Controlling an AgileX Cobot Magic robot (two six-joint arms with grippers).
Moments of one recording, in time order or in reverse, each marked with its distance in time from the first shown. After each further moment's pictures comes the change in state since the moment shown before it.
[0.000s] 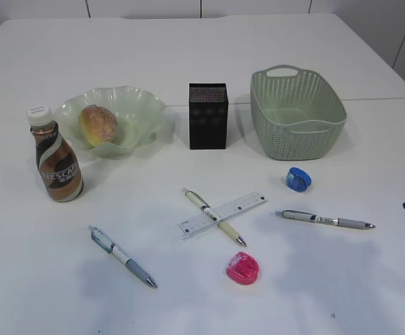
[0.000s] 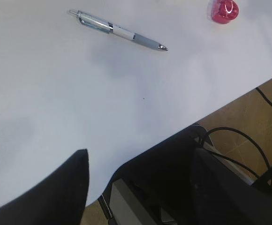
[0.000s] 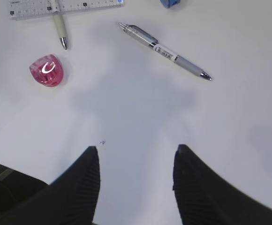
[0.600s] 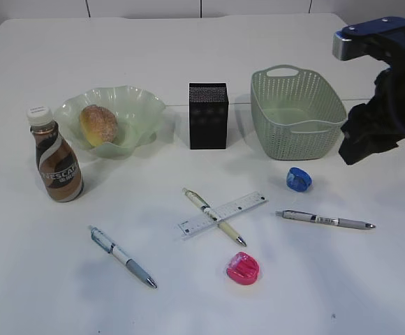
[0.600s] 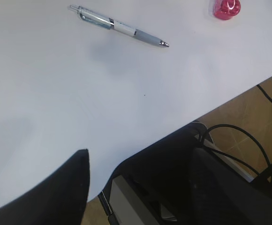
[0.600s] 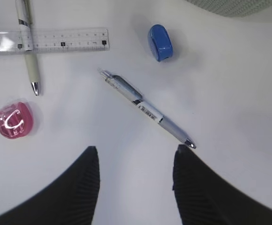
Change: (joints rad) left arm -0.002 0.000 0.000 0.000 0.013 0.000; right arm 0.000 0.440 -0.375 -0.031 0.021 -0.086
